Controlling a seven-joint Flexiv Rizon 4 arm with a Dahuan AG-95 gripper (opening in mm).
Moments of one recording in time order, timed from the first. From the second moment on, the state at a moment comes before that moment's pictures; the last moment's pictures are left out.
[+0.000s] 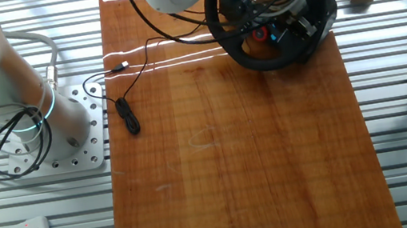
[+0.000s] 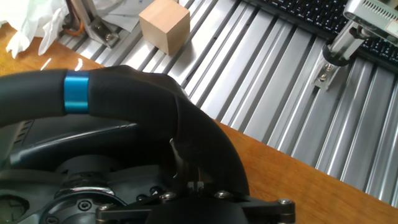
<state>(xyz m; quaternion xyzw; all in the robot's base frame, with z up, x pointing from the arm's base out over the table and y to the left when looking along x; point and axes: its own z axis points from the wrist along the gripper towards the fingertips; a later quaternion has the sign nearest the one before) 0.582 0.084 0.148 -0.26 0.94 0.03 0.20</state>
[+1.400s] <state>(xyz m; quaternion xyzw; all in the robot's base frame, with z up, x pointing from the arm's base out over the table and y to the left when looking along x) 0.573 0.075 0.133 -0.26 0.94 0.04 0.19</state>
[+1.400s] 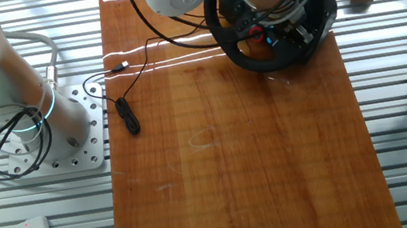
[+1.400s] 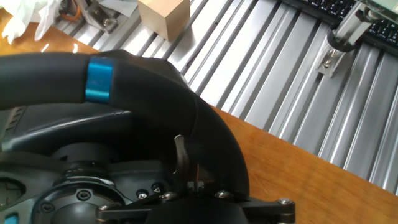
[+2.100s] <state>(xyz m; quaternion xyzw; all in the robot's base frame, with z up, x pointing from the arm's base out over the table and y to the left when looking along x) 0.570 0.071 0.123 -0.27 0.95 0.04 0.18</state>
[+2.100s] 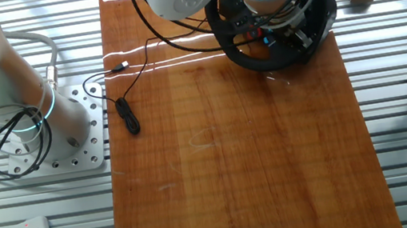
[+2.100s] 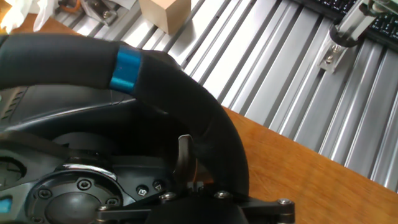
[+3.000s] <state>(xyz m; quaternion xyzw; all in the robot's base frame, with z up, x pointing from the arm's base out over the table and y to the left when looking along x) 0.564 0.066 0.117 -0.26 0.94 0.04 0.19</state>
